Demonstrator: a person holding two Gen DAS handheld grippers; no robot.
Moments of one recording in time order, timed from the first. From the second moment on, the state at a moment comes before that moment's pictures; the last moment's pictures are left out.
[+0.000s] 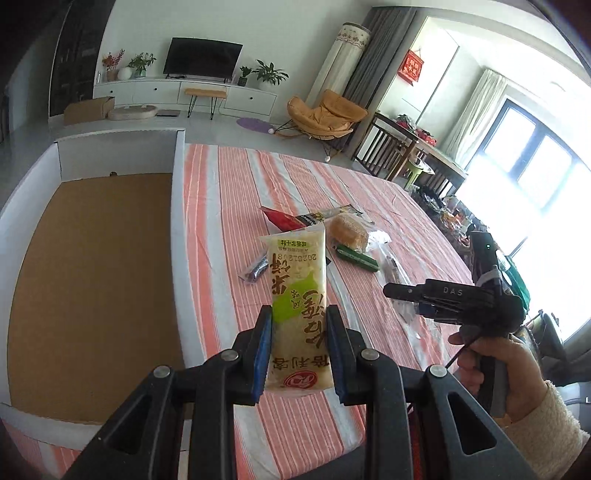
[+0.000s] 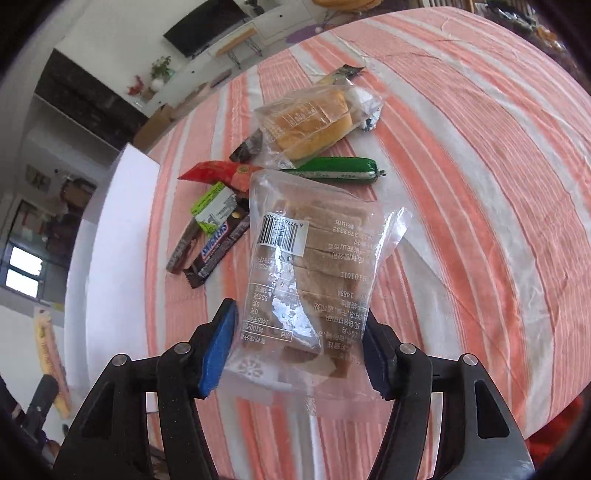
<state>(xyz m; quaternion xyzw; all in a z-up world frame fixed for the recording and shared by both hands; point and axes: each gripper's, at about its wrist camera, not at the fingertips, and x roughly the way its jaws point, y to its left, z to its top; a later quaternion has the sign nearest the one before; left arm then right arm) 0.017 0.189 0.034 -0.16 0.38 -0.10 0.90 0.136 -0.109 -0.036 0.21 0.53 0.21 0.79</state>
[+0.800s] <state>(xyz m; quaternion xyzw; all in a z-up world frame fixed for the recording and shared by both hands) 0.001 0.277 0.015 -0.06 0.30 0.09 0.95 0.100 -0.012 -0.013 0.02 0.43 0.21 0.88</state>
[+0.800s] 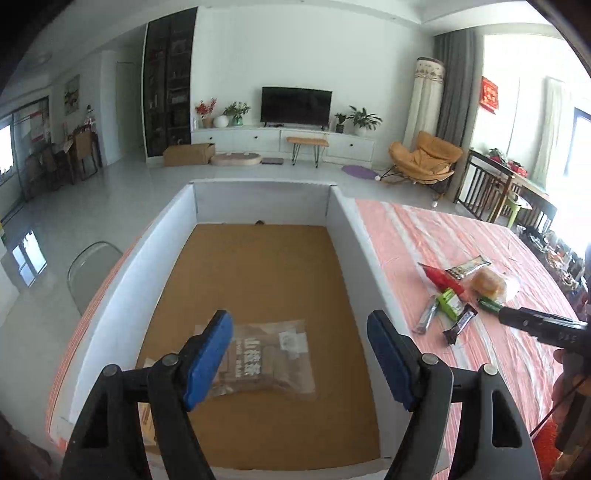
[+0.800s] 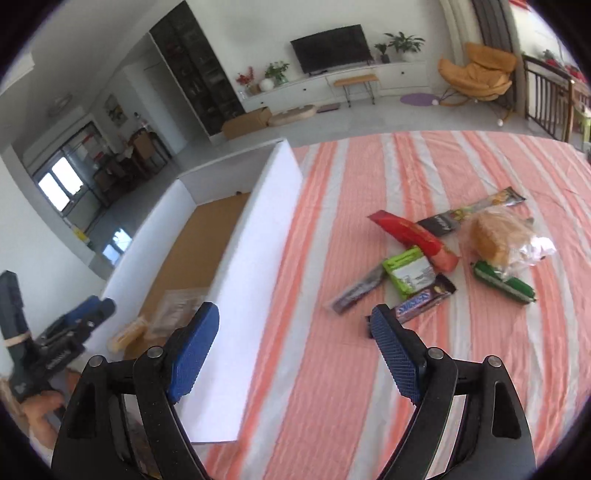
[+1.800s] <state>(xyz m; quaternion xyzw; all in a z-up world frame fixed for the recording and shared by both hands) 0.037 0.057 0.025 -0.01 0.30 -0.06 0.95 0.225 -0.248 -0.105 0.05 0.45 -0.08 0.89</state>
